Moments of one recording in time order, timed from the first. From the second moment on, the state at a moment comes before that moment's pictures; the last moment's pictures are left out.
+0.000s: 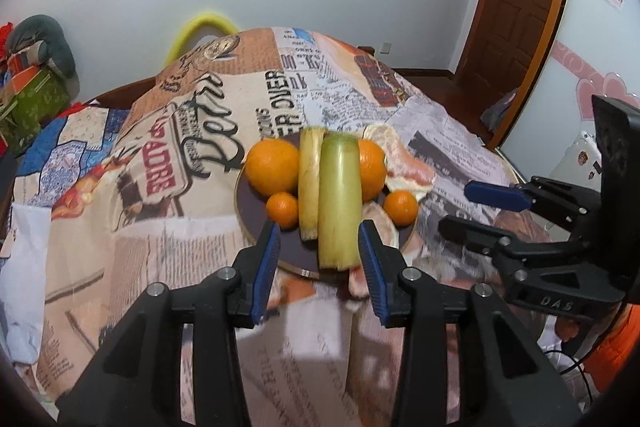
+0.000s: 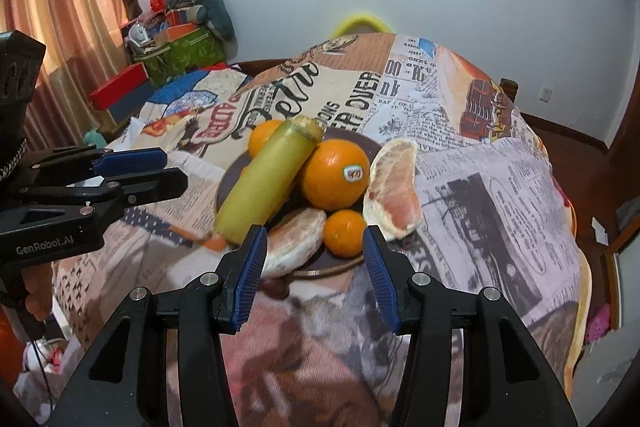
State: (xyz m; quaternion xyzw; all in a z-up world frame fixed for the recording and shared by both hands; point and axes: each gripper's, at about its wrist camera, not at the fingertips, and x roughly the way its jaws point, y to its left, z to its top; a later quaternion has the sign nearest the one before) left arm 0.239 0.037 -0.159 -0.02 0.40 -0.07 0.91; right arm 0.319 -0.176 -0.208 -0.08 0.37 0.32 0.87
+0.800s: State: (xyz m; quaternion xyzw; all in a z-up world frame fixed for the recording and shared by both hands) left arm 0.227 0.044 -0.233 -0.05 0.47 -0.09 0.87; right arm 0.315 -0.142 -0.270 -0.10 0.44 0.35 0.82
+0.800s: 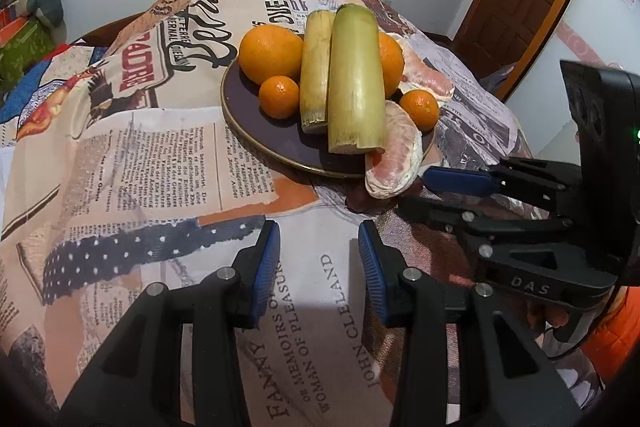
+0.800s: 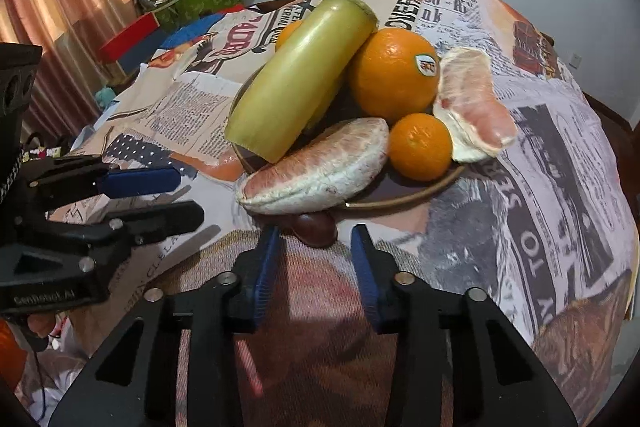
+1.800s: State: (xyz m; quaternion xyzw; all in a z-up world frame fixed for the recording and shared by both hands) left arm 0.255 0.006 -0.247 -0.01 0.48 -0.12 0.87; right arm 0.314 -0.188 -0.259 -0.06 0.43 0.34 0.83
